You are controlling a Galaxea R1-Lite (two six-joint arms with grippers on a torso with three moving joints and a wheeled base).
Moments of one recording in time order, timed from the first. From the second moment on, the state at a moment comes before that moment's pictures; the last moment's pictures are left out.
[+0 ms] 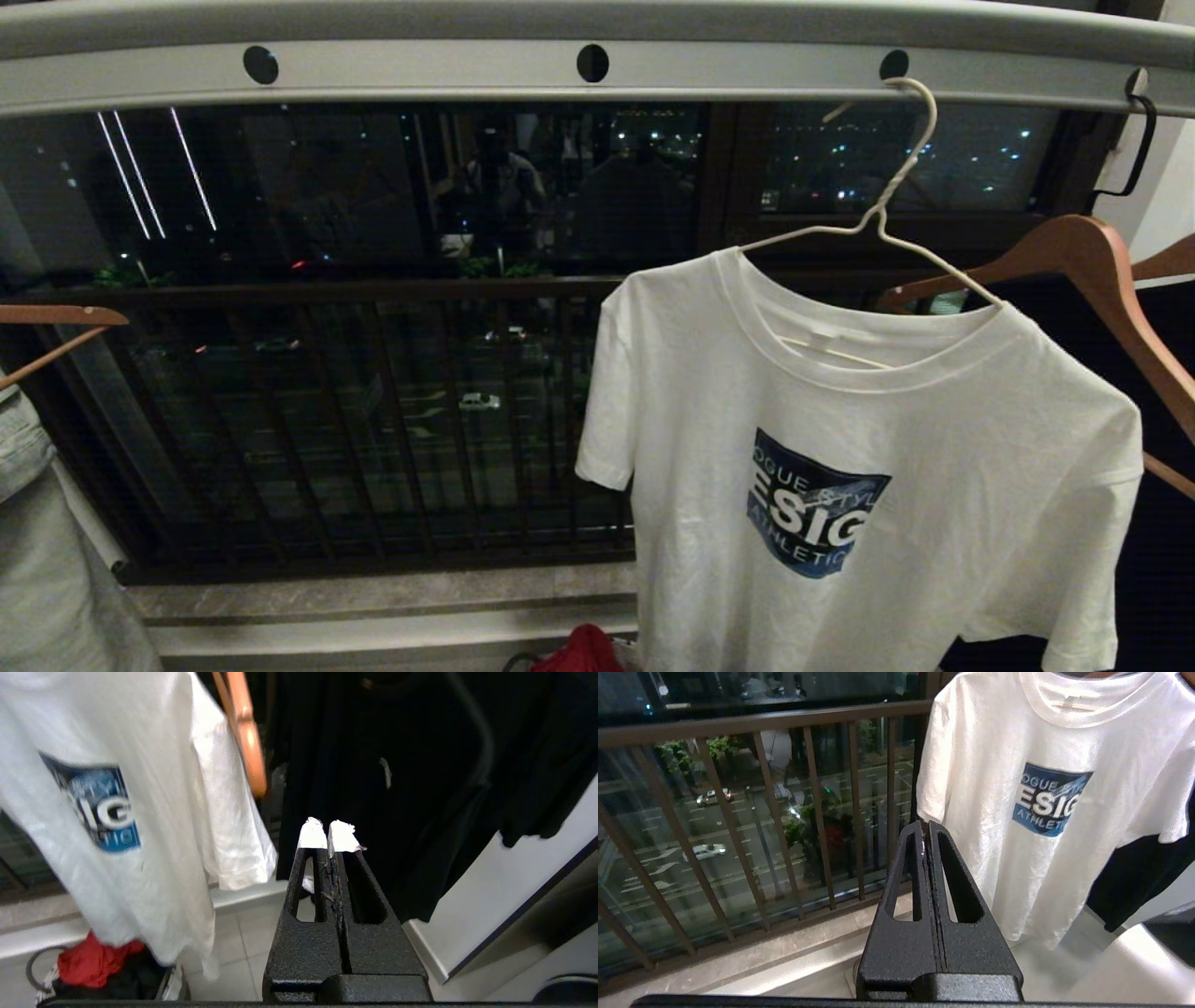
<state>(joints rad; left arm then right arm) -0.03 0.29 -0.70 0.33 -0.36 -0.07 0.09 0.28 -0.76 0.60 -0.36 -0.01</state>
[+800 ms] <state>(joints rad) -0.01 0.13 -0.45 0.33 -0.35 -0.06 -0.01 0.20 -0.51 0.47 -0.33 -0.05</state>
